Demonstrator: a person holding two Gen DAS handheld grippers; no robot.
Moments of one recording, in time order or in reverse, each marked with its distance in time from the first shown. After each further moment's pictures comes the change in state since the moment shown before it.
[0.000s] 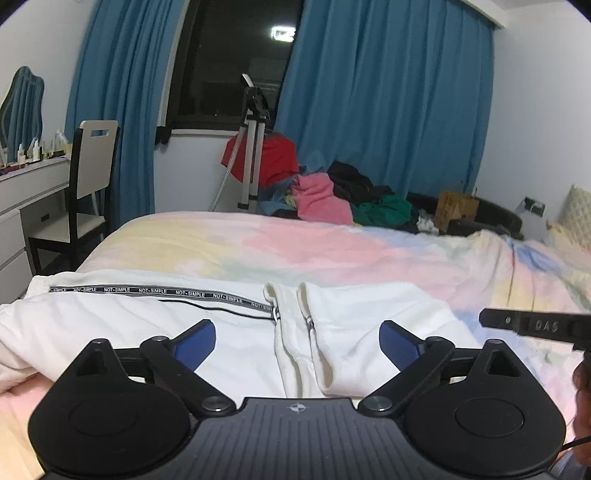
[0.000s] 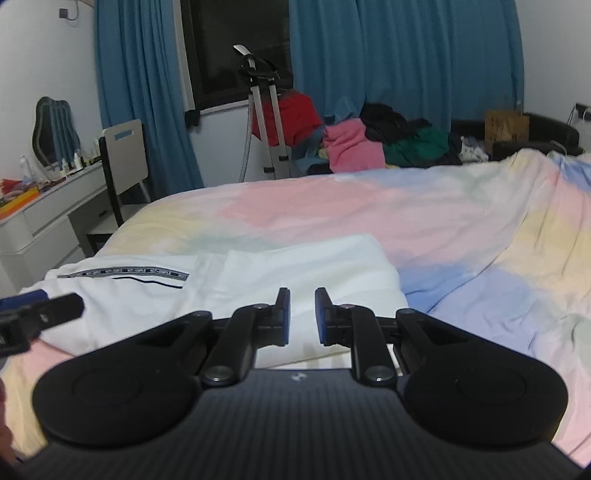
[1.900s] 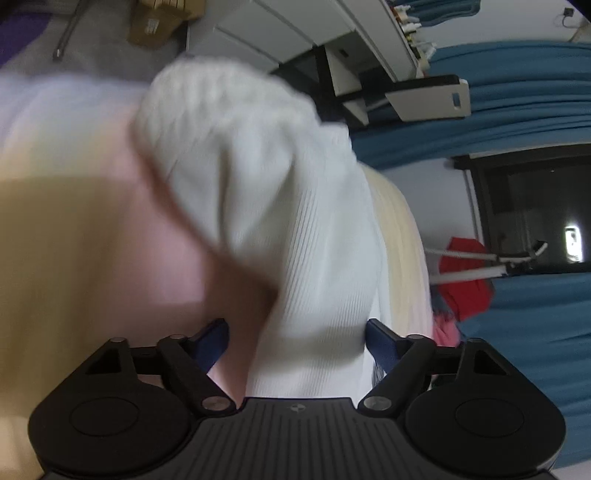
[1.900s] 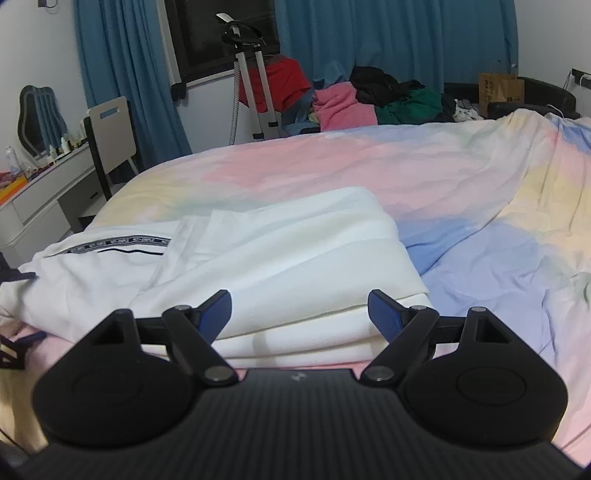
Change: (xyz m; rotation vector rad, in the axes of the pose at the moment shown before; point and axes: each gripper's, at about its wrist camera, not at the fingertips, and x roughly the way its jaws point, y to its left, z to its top) left arm 0.046 0.246 -0.062 -1.355 0.039 0.277; right arm 0.028 -0.008 -0.027 0.043 0.104 -0.025
